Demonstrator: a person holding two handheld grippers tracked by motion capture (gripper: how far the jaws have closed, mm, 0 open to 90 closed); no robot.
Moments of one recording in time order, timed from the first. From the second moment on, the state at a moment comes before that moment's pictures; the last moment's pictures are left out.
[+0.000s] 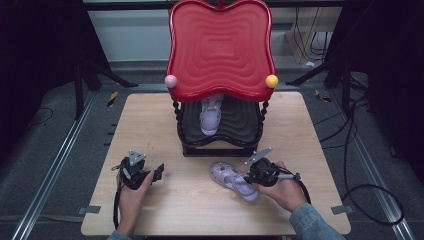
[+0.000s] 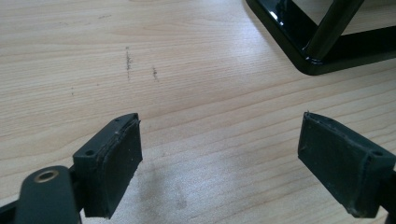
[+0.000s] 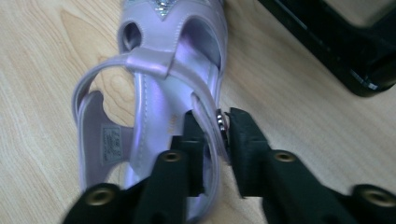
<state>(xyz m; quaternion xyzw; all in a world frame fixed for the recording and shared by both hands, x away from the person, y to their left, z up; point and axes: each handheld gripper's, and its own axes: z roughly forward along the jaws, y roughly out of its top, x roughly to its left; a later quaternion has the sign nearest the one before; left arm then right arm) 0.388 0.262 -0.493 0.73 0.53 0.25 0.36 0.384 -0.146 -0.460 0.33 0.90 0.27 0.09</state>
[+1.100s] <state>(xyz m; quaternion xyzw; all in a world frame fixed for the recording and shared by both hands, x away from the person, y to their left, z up) 0.391 0.252 -0.498 0.74 0.51 0.25 0.35 0.340 -0.115 -0.455 0.32 0.90 0.27 0.09</state>
